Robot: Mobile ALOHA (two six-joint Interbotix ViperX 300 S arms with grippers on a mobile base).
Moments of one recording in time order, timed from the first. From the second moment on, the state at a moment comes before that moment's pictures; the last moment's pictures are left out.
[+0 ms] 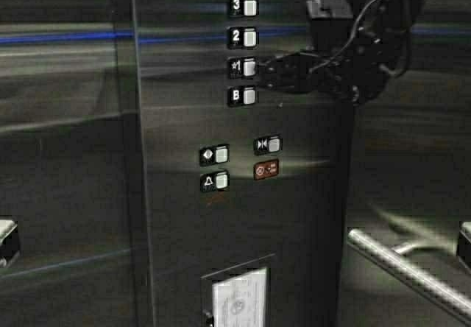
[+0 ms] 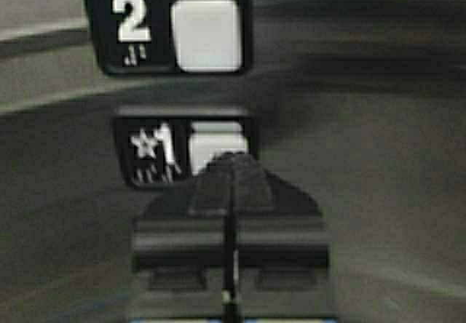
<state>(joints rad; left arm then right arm) -0.11 -1.14 1.32 -0.02 -0.33 -0.19 0.34 0.63 0.42 -0.36 -1.12 0.25</state>
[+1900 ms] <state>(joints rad) -0.11 -0.94 1.01 -0.01 0.01 -0.15 0.38 -0.39 0.77 -0.19 -0.09 0.37</state>
